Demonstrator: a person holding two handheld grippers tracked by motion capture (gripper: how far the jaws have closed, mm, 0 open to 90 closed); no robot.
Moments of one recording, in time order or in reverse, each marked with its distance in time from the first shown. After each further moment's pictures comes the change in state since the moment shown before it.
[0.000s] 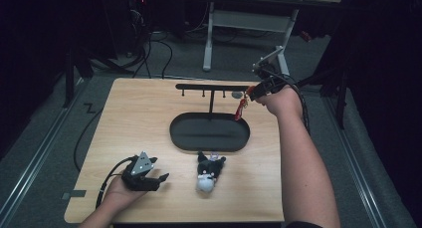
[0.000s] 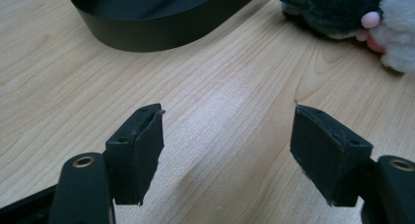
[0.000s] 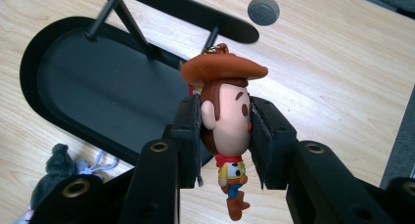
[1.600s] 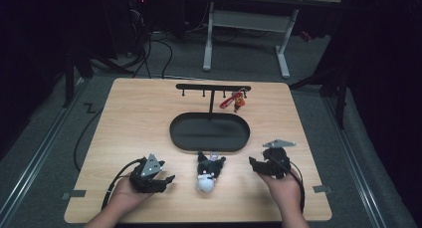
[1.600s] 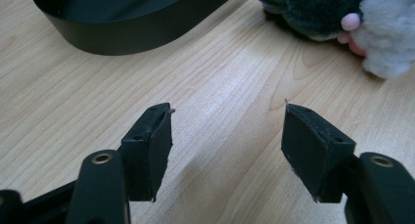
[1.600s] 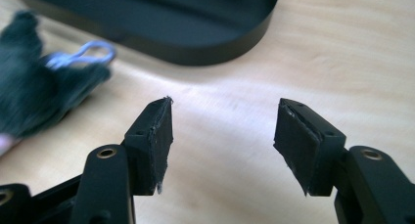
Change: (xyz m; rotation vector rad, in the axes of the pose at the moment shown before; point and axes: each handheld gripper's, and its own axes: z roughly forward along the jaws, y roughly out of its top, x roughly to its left) left arm -0.017 0.010 0.011 0.041 -0.010 0.003; right arm 0.041 -0.221 0.080 -0.294 0.012 0.043
